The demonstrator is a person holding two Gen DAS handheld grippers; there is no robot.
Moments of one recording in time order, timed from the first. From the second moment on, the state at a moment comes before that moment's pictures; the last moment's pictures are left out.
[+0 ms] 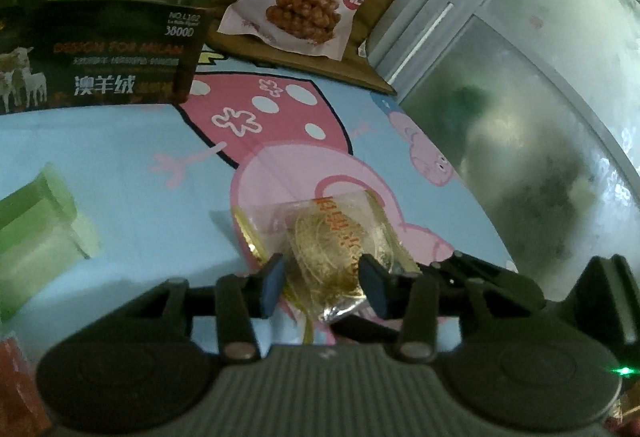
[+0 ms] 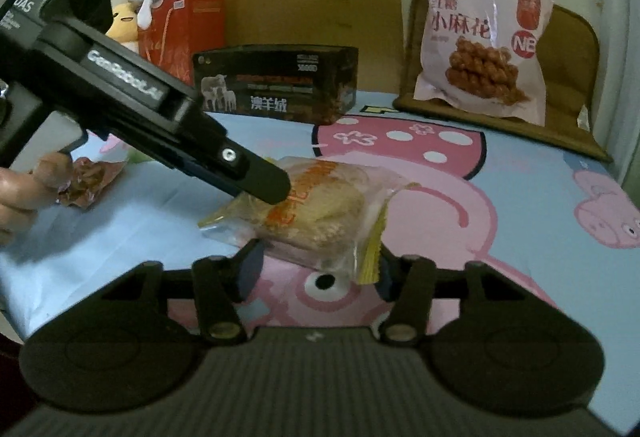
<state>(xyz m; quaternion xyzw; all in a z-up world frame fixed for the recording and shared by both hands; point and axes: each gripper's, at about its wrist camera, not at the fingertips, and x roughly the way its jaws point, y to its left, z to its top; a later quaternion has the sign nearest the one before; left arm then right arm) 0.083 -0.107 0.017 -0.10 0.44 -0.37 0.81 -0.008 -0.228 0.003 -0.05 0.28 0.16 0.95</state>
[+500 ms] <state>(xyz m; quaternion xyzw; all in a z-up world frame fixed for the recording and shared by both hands) 0.113 -0.036 0.096 -0.13 0.32 -0.34 0.87 0.055 -0.163 0.057 -0.04 0.20 0.20 0.96</state>
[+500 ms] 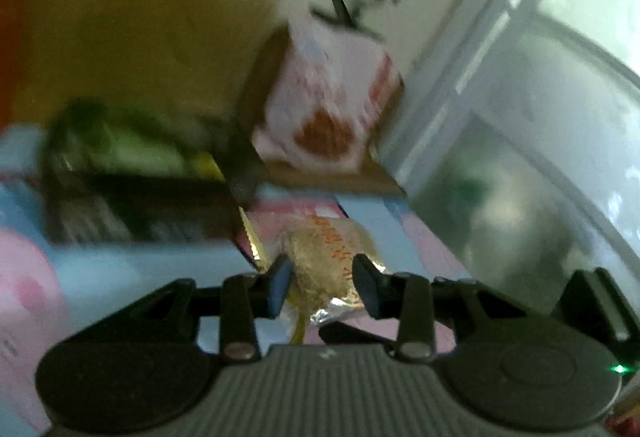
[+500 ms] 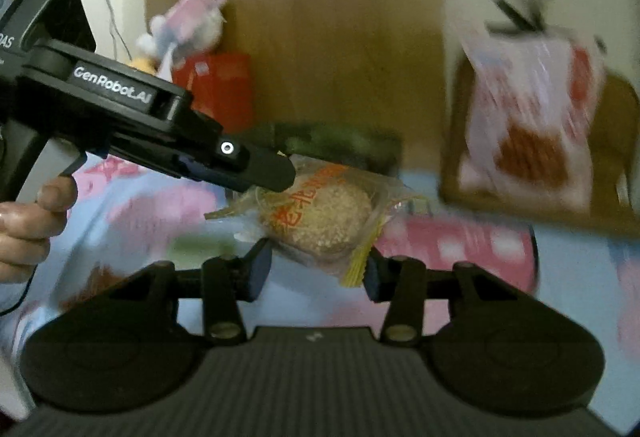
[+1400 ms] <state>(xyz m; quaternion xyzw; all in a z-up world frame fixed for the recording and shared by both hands) 0.165 0.057 0.111 -0.10 0.30 -0.19 0.93 0.169 -0.109 0.078 -0.01 0.21 0.24 0.95</state>
